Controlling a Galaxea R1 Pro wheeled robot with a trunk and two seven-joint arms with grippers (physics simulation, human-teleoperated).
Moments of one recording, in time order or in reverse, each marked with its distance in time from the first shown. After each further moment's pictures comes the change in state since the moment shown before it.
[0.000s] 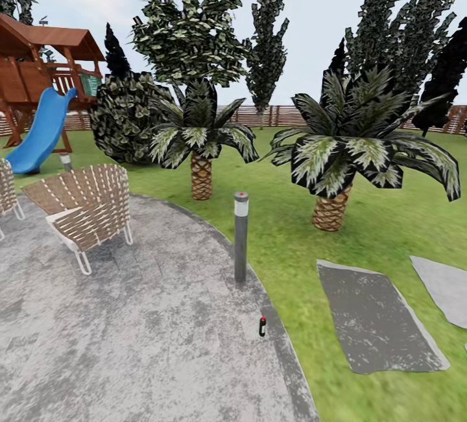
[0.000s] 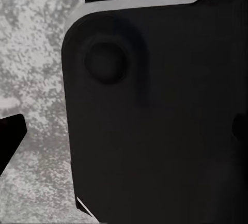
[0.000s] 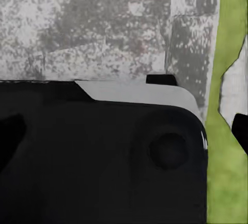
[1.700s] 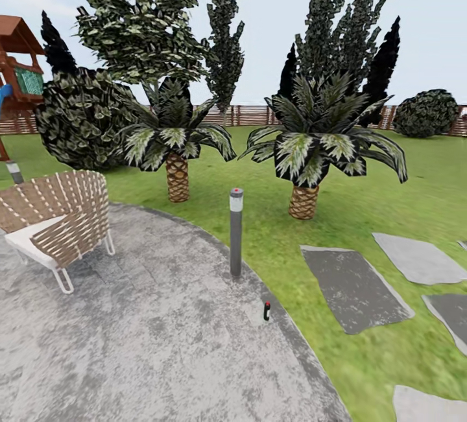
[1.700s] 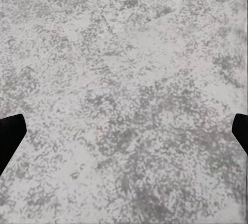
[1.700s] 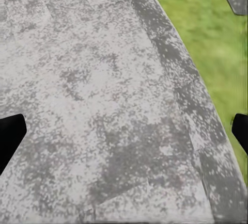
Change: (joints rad) left arm -0.160 0.027 -0.003 -0.301 -0.004 -0.262 -0.001; right arm -0.004 -0.059 -0.003 -0.391 0.000 -0.189 0.000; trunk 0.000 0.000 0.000
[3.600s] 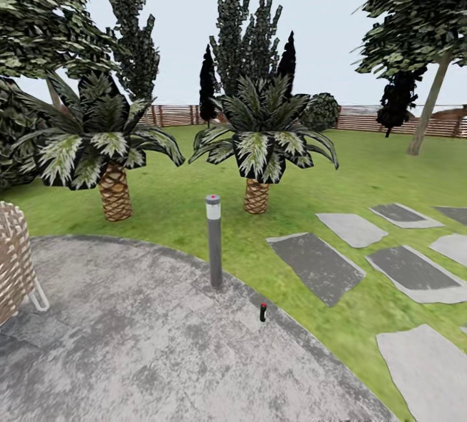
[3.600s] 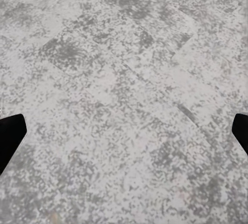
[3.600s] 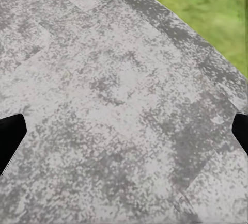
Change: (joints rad) left arm 0.000 -0.001 -0.002 -0.002 -0.002 -0.005 0.001; right arm 0.000 -0.017 -0.001 0.000 0.000 0.000 0.000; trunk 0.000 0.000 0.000
